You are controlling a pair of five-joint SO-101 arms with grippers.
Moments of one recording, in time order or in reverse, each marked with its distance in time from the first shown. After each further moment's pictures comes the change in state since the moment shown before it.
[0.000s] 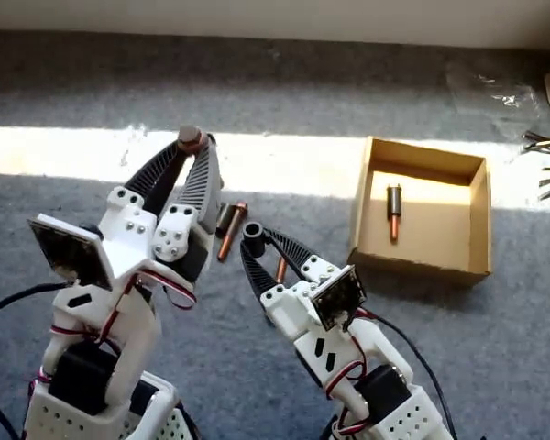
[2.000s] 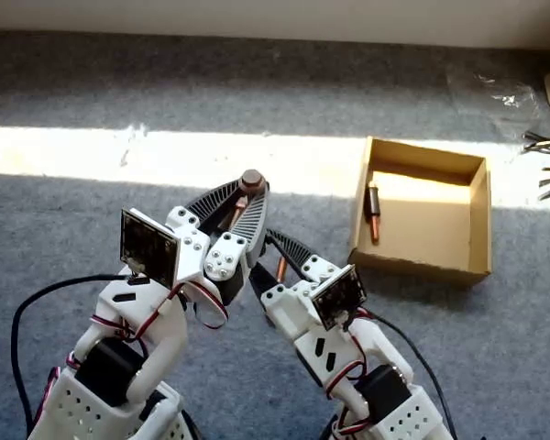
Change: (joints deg) left arm 10.6 0.5 7.8 3.8 -3.5; right arm 0.2 0.0 0.0 0.0 0.0
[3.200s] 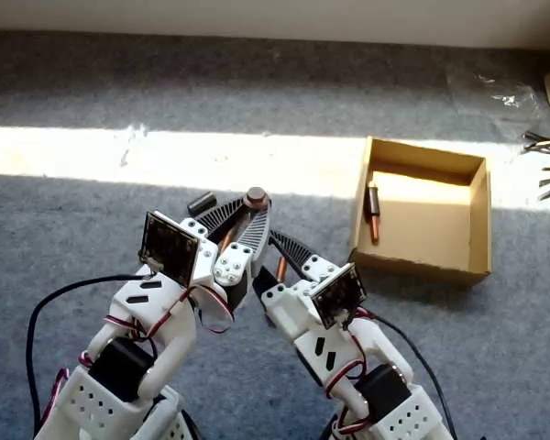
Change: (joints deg) left arm -2.2 -0.5 7.8 -0.4 0.1; right arm 0.2 0.1 0.0 0.1 -0.2
